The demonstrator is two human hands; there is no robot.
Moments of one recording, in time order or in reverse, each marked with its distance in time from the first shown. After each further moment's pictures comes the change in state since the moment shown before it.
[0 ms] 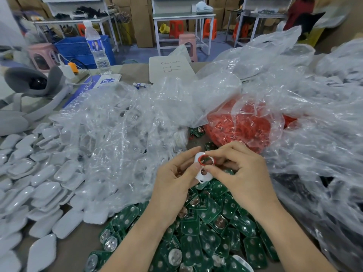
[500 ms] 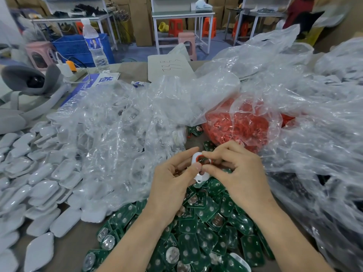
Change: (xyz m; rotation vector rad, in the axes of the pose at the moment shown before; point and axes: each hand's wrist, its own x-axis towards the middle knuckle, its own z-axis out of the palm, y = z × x) left_hand -0.003 0.002 0.001 0.079 0.033 0.008; right_hand 0.000 0.002 0.003 -0.056 -0.009 0.027
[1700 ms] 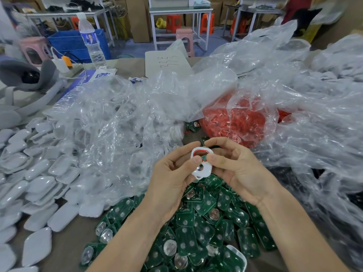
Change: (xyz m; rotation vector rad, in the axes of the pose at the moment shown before) left_hand -0.002 0.004 0.005 -0.377 -0.058 -0.079; right_hand 0.005 -0.004 -0.013 1.001 -0.216 0.575
